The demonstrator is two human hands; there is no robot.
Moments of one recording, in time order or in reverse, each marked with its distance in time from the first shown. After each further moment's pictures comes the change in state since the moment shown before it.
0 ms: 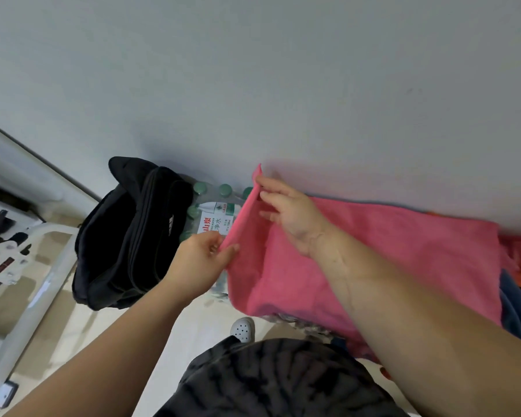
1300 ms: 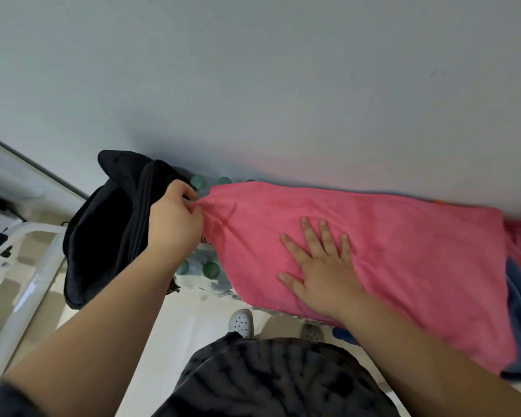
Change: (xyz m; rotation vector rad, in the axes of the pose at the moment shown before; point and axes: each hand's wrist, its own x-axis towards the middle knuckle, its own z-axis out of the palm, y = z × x) left_hand 0.056 -0.001 -0.033 0.053 0.276 0.013; right_hand -0.069 0.084 -0.048 -1.665 -0.075 0.028
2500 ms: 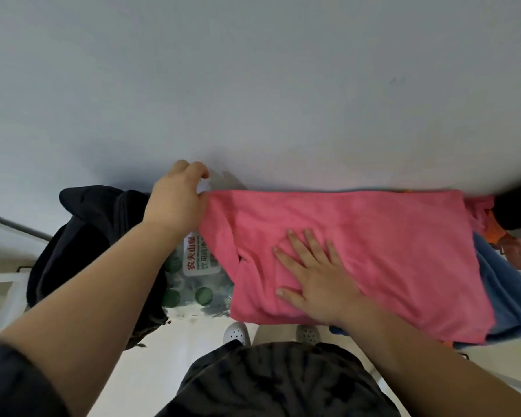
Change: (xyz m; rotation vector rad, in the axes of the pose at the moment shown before) left_hand 0.072 0.042 0.011 0.292 -0.194 0.522; right_hand -0.007 0.002 0.007 -0.024 0.052 -0.007
